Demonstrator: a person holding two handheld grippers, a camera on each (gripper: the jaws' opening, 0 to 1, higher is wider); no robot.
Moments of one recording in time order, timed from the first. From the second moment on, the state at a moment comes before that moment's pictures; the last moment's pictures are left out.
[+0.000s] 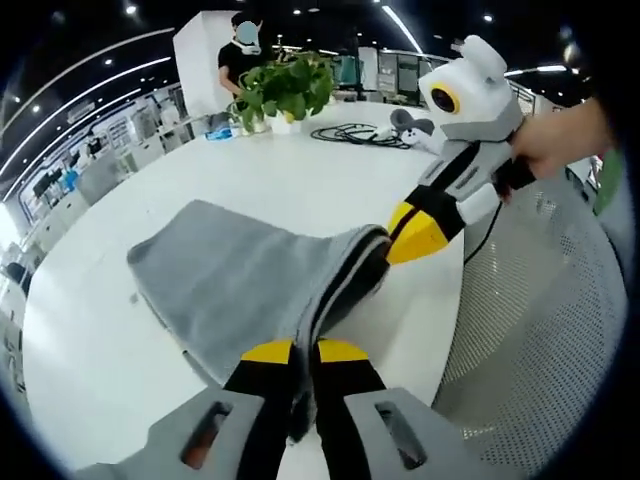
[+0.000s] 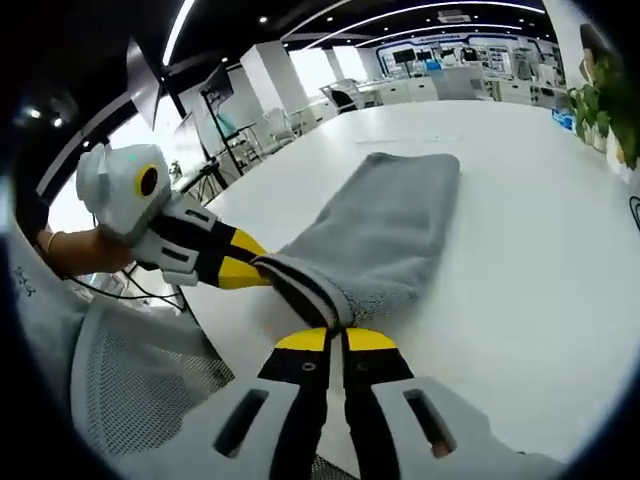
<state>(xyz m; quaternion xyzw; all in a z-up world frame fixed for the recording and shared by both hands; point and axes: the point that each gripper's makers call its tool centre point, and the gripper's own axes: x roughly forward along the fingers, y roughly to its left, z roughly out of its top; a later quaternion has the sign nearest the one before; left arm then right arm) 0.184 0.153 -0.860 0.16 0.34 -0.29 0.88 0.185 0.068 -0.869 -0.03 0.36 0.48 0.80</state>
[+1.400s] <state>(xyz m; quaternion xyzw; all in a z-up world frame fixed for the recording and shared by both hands) 0.183 0.149 -0.854 0.16 0.34 -0.31 0.87 0.212 0.087 -0.853 -0.34 0.17 0.50 0.78</state>
